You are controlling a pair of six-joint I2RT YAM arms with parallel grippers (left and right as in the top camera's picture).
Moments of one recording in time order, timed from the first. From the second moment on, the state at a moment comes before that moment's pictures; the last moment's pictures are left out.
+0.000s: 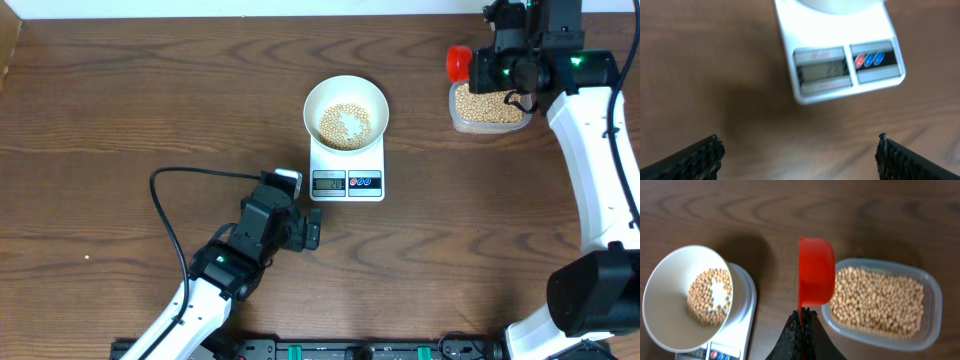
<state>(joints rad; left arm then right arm) -0.53 1.04 0.52 -0.30 -0.04 -0.30 0.05 1.76 1.70 -0.84 -0.22 -0.02</state>
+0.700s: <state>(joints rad) -0.53 1.04 0.52 -0.34 -0.05 -0.30 0.03 1.76 1.70 -0.79 -0.06 -0.06</state>
